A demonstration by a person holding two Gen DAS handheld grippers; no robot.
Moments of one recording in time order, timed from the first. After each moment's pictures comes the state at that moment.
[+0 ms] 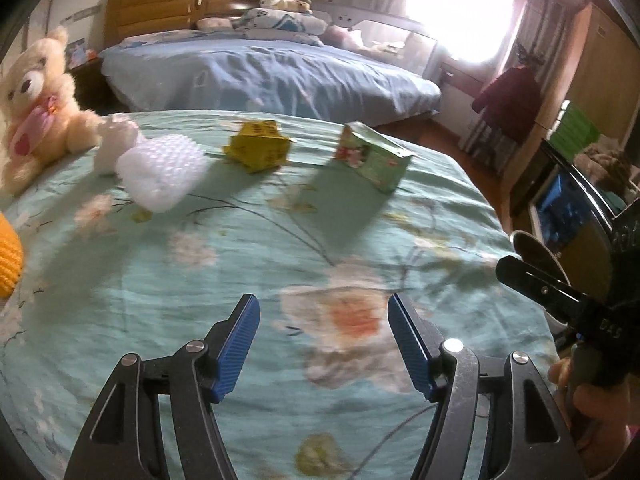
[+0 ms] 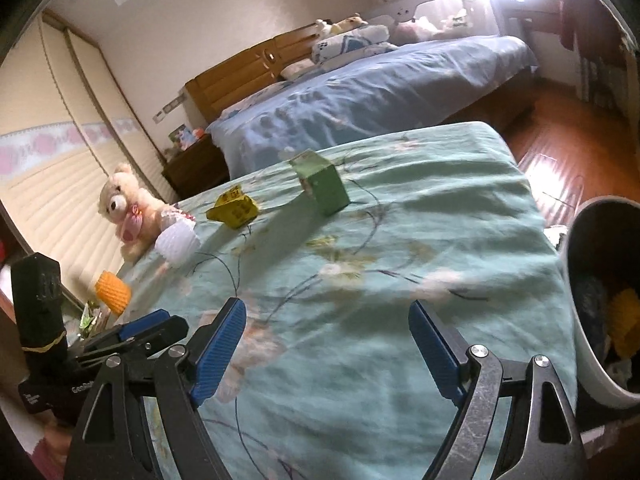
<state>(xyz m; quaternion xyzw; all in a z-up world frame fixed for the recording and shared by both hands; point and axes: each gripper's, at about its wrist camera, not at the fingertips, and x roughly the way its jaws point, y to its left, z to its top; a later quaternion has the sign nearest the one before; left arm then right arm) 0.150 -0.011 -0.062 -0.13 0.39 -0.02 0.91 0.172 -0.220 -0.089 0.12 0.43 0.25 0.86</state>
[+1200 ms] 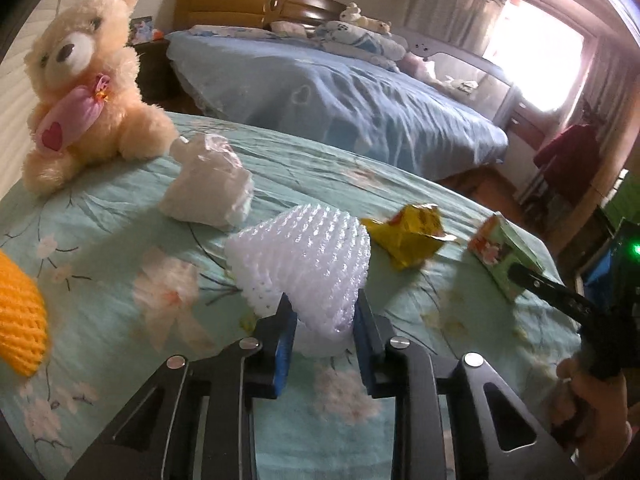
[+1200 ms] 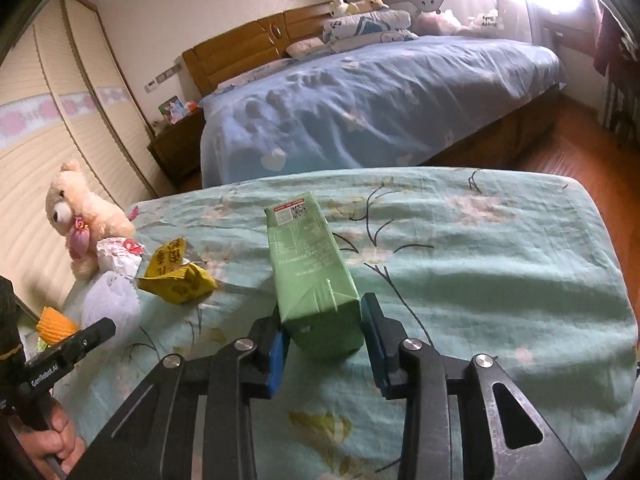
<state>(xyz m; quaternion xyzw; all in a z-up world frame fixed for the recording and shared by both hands) 0.234 0.086 -0.087 -0.19 0.37 0.07 0.91 0.298 -0.145 -0.119 0.07 0.45 0.25 0.85</state>
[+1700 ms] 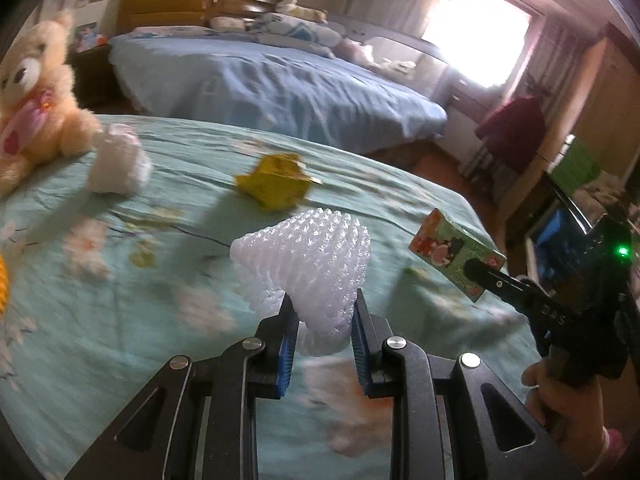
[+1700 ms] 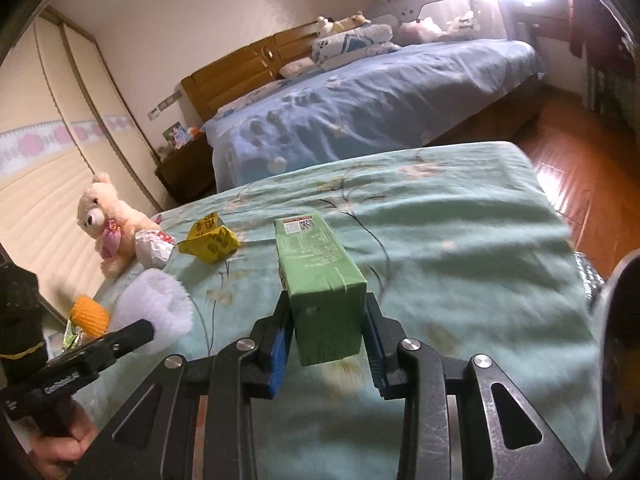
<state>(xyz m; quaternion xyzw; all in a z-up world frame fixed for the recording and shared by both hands) 0.206 0.022 -0.074 -0.18 0.38 -0.03 0.91 0.222 -0.207 -0.096 0.12 0.43 0.24 0.86</state>
